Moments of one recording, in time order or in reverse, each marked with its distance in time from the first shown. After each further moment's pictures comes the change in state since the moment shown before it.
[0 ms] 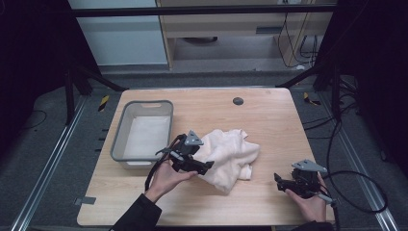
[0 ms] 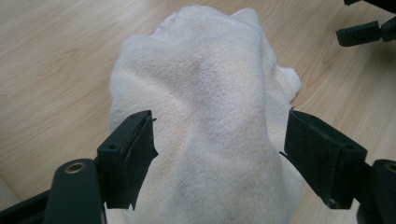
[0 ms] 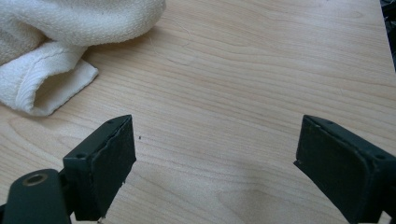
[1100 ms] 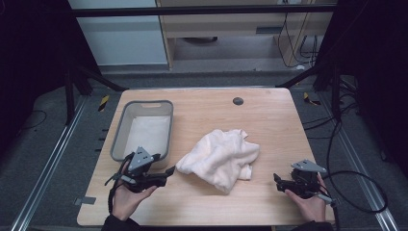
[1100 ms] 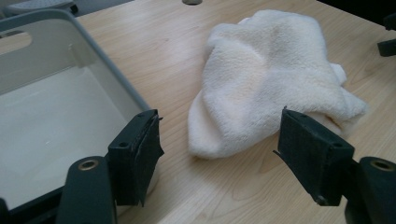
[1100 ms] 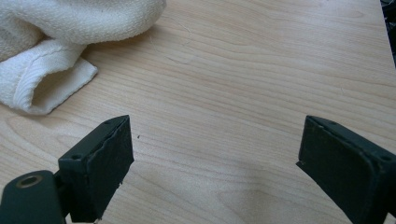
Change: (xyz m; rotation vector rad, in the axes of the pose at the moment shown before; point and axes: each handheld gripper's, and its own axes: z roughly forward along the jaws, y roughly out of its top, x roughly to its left) left arm 0.028 -0.095 -0.078 -0.200 0.177 -0.122; right arm 0.001 -0.001 0.001 0.004 -0.006 -0.006
